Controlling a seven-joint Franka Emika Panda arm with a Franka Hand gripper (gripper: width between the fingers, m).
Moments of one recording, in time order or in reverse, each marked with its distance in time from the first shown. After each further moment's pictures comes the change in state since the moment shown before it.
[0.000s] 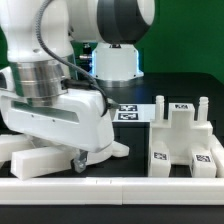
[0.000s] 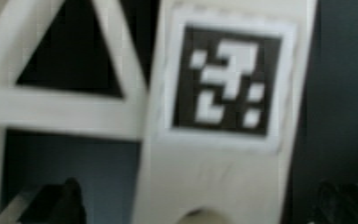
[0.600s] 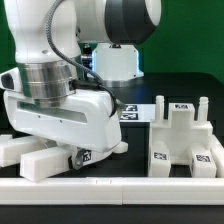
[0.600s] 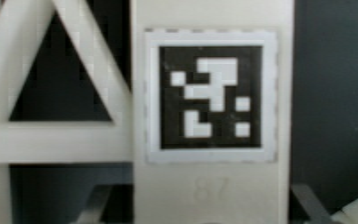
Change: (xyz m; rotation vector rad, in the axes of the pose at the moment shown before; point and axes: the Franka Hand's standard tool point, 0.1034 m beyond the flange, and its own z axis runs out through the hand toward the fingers) arm -0.004 -0.004 0.001 -0.002 -0.002 -0.010
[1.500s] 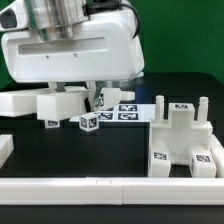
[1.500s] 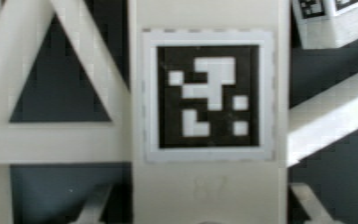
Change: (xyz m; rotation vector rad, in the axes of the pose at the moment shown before) arm -0.012 -0.035 -0.092 0.061 -0.039 -0.185
